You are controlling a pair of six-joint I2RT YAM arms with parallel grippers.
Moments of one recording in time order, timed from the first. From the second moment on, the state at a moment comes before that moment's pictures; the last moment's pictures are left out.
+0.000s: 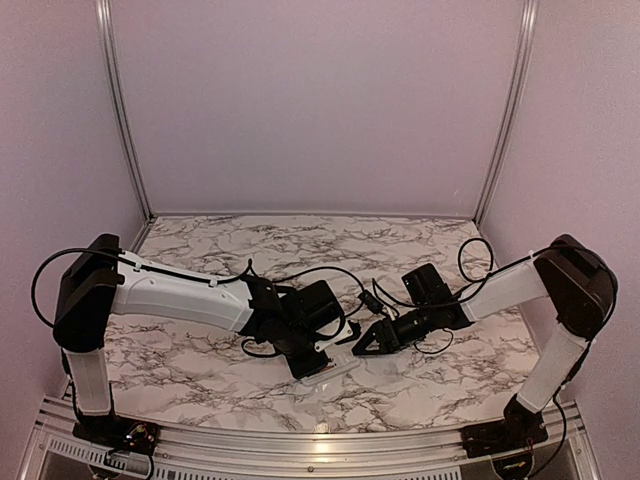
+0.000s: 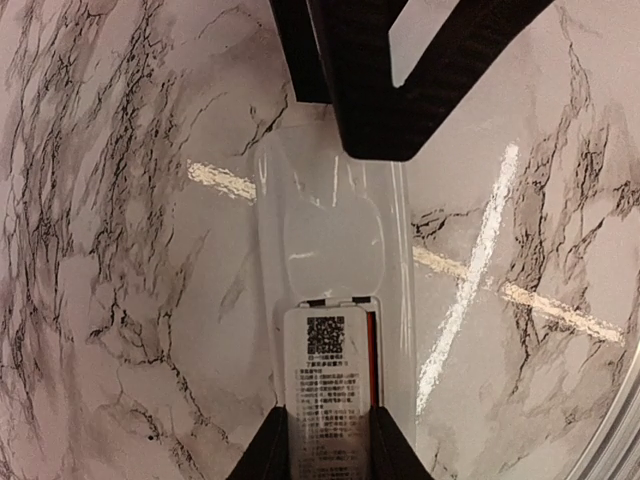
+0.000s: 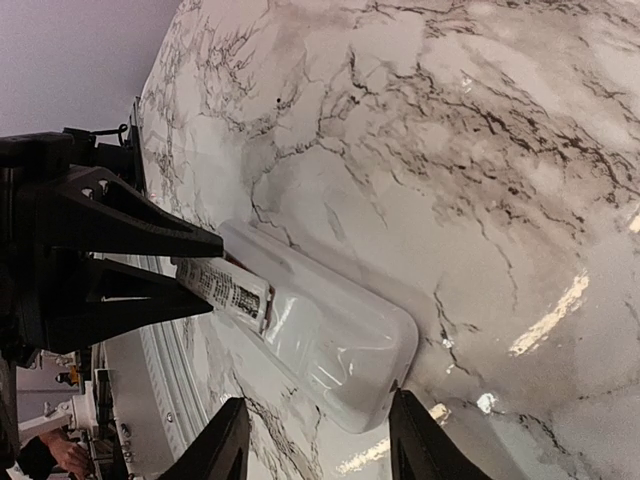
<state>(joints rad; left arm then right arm) -1.16 1.95 1.36 -0.57 -0.04 0.06 0.60 1.70 0.69 0.07 -0.86 0.32</state>
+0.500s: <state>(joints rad) -1.16 1.96 1.37 -0.57 -0.02 0.06 0.60 1.72 0.69 0.07 -0.87 0.32</state>
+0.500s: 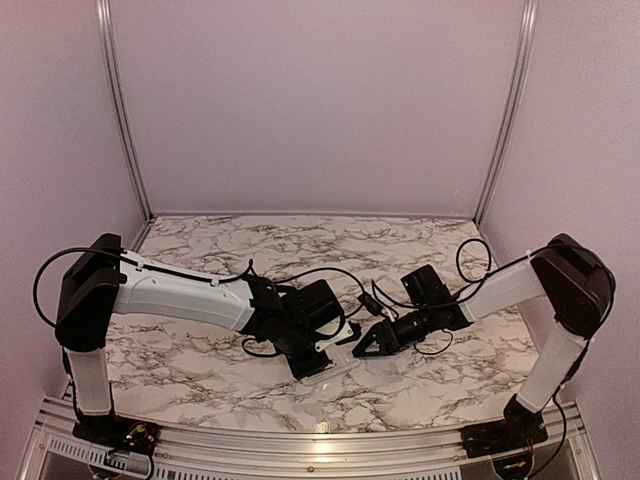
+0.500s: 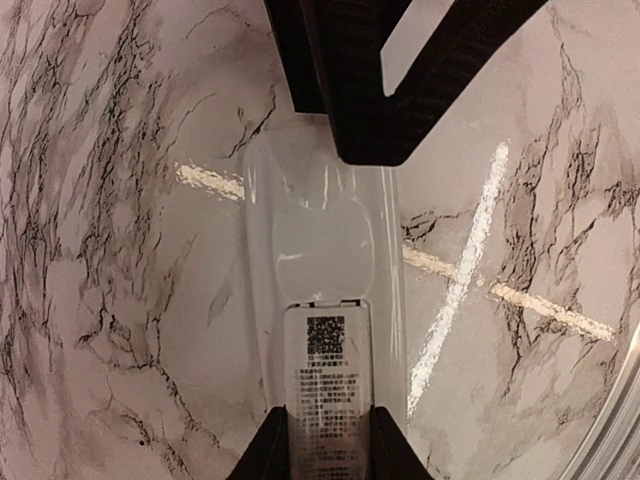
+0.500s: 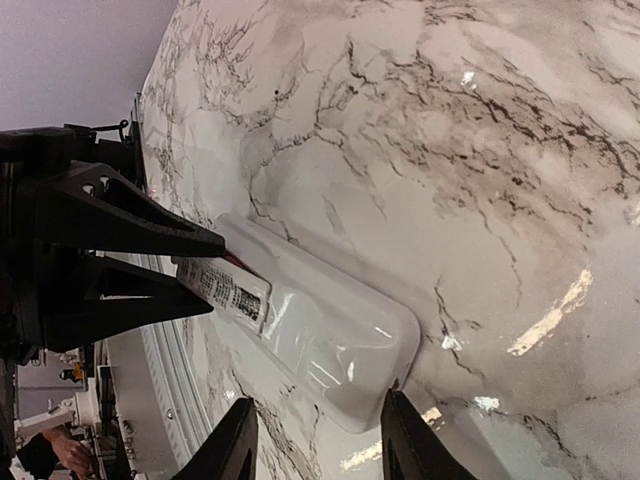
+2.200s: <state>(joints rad) -1.15 1.94 1.39 -0.58 -0.01 0.05 0.60 1.71 0.71 0.05 -0.86 0.31</state>
